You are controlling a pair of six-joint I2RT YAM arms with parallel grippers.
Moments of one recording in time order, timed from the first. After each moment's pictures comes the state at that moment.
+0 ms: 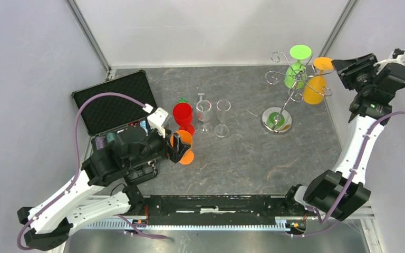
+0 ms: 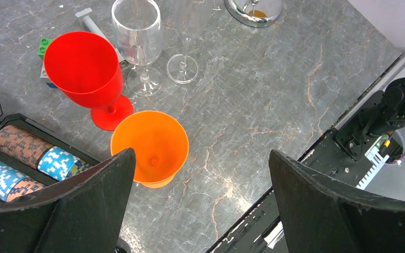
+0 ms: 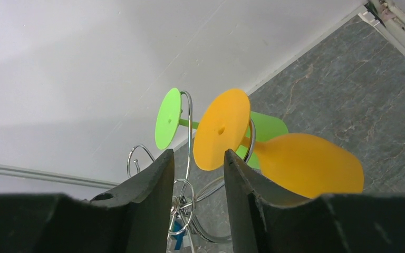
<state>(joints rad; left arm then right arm) -0.92 0.71 0.99 -0.65 -0.16 -0.24 -0.59 1.27 1.36 -0.23 -0.56 0.77</state>
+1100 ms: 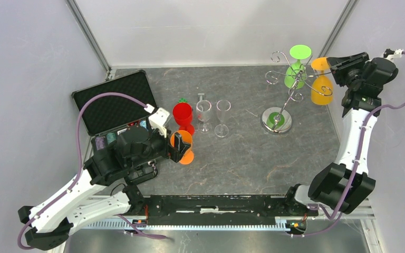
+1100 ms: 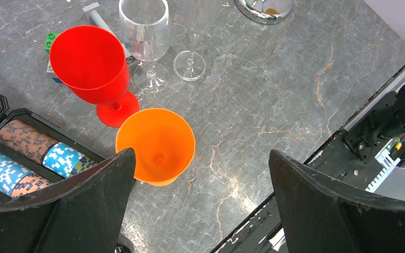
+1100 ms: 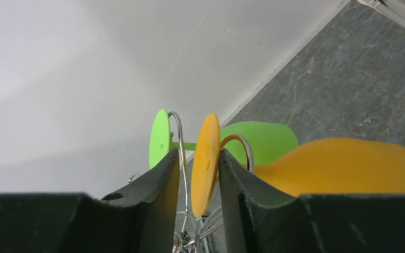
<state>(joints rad) -0.92 0.71 0.98 -0.65 -0.18 -0.24 -0.48 1.34 1.36 -0.20 -0.38 0.89</state>
